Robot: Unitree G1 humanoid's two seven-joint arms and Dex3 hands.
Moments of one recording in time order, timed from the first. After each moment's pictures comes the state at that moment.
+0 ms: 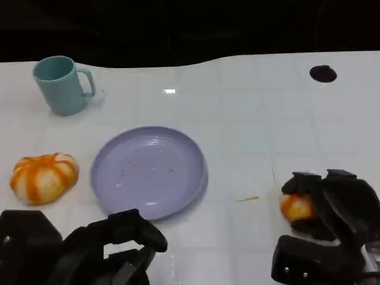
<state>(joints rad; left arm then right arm) 0.30 0.28 -0.04 -0.64 -0.36 0.66 -0.30 -0.14 -0.27 0.33 0.26 -0.86 0.02 -0.30</state>
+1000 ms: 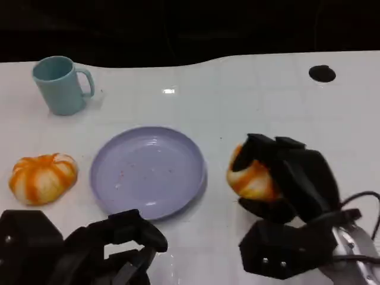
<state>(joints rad) 0.30 0.27 -0.04 -0.64 -0.36 0.65 -0.30 -0.23 -0.13 0.37 0.14 -0.69 -0.13 -0.24</state>
